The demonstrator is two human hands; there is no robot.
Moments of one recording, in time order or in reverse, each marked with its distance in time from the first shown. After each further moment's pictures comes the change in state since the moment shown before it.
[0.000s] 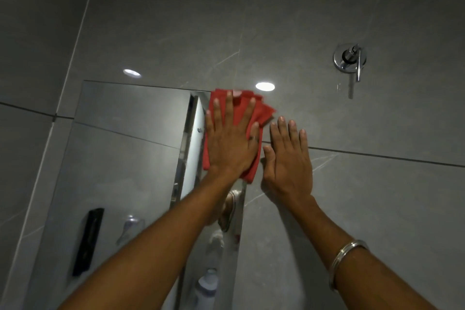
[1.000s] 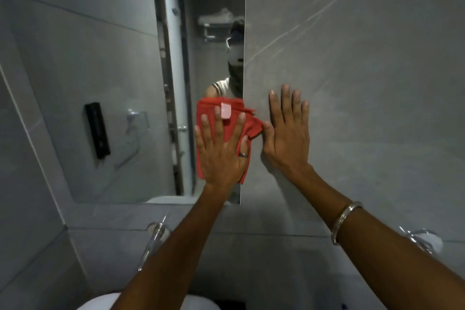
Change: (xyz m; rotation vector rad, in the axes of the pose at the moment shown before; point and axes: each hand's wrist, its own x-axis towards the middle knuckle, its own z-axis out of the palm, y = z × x) left_hand -0.312 -0.034 0.049 0.093 -0.046 0.049; right_hand -0.235 -0.010 0.019 -0.021 -0.193 0.108
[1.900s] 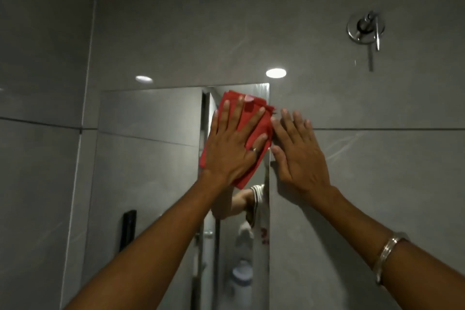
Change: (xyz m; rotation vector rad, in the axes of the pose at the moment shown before) left_hand 0.282 -0.042 -0.071 0.059 -0.011 0.243; right_hand 0.210 -0.021 -0.059 0.070 0.169 -0.295
